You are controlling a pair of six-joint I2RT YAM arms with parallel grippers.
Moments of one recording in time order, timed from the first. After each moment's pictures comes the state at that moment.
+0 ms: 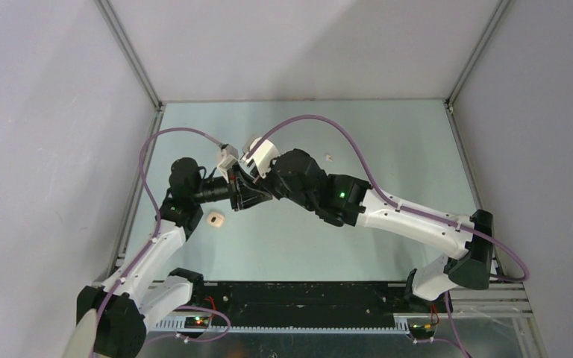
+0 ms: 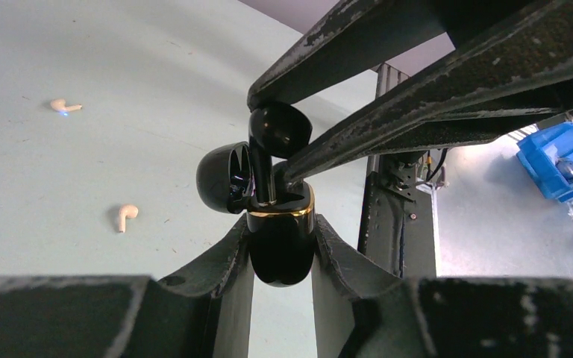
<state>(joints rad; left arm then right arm) -0.26 0.96 0.60 0.22 1.08 -0.25 1.18 1.52 1.51 -0.35 0.34 -0.16</state>
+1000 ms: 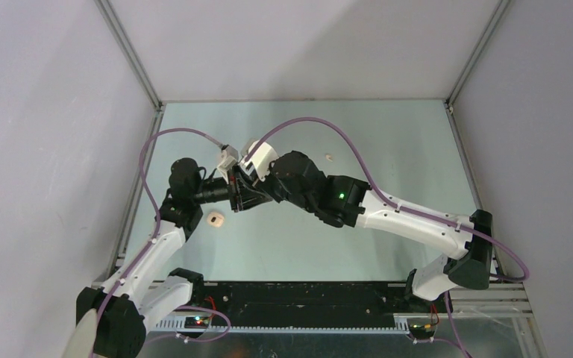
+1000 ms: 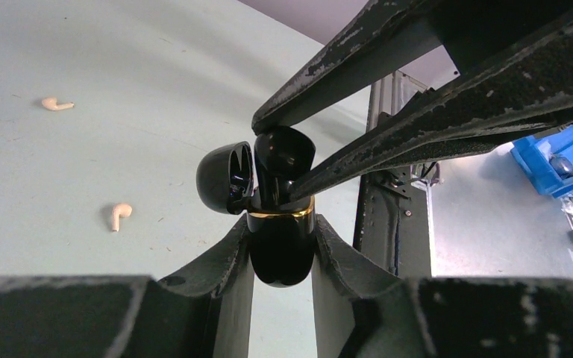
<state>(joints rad) -0.26 0.95 0.60 0.21 1.09 -0.24 1.19 1.52 1.51 -0.38 0.32 -0.15</state>
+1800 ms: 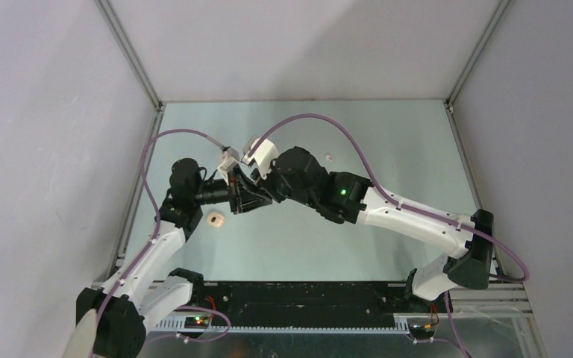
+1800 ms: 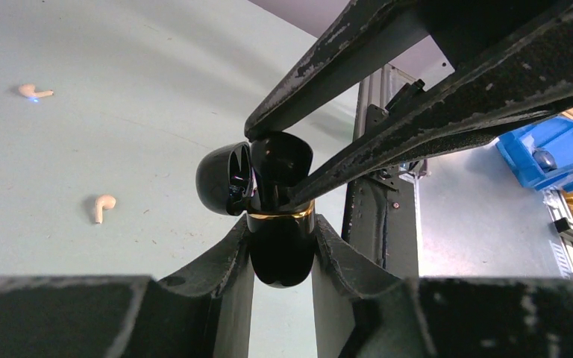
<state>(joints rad) -0.26 0.95 0.60 0.17 1.11 -0.24 1.16 1.52 1.52 -0.41 0.23 -0.10</state>
